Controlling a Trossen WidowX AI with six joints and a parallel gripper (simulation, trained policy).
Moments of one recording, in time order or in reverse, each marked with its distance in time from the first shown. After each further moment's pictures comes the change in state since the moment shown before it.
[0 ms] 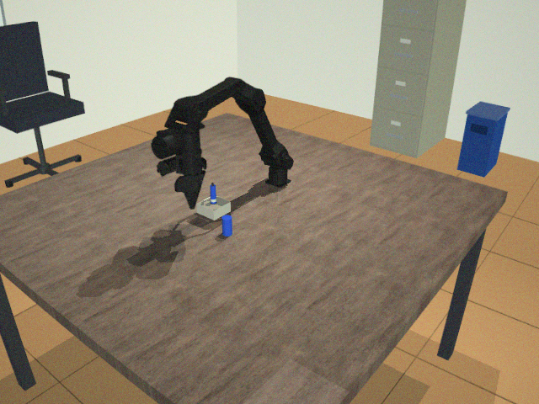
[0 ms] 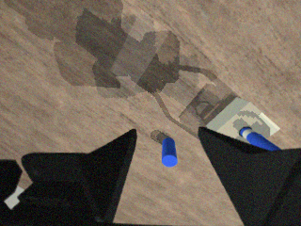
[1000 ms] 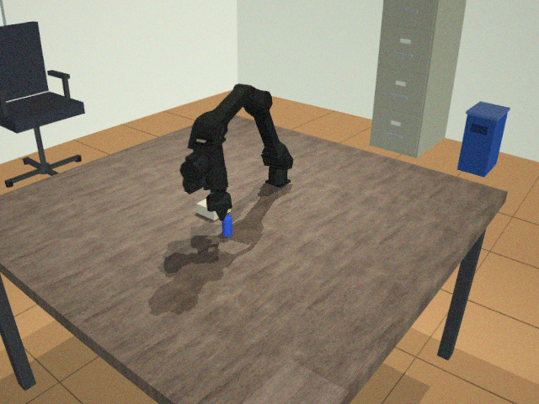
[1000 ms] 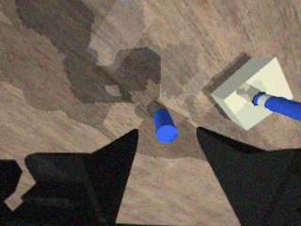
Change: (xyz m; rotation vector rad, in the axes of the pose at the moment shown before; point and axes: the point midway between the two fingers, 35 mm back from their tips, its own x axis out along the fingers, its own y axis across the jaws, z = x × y) arm 0.033 0.004 -0.070 -0.130 0.077 -0.160
